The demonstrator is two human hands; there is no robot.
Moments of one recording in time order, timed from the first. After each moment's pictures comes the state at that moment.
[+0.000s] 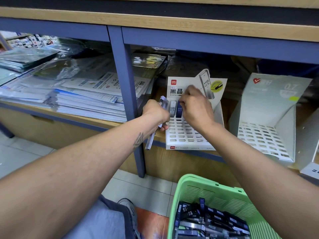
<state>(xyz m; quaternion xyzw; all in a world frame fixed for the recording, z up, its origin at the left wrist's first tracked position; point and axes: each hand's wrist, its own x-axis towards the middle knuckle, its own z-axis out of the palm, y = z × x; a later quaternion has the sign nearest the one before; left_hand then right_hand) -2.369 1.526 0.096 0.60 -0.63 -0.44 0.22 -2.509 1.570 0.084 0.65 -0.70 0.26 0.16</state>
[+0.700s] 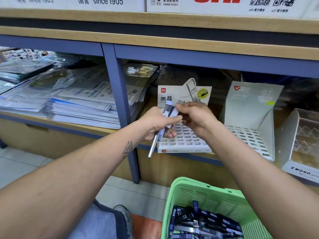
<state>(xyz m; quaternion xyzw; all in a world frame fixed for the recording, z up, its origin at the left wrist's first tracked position) -2.367 1.562 0.118 0.40 -0.62 -0.65 0.21 -2.507 1.614 0.120 0.30 -0.60 0.60 -0.43</state>
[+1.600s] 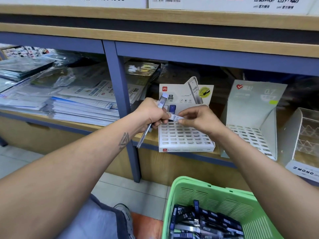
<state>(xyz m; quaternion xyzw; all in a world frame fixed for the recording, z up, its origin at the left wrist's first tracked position) -2.360 1.536 0.123 0.46 -0.66 -0.55 0.22 -2.533 1.629 0.103 0.55 -0.66 0.42 -0.29</state>
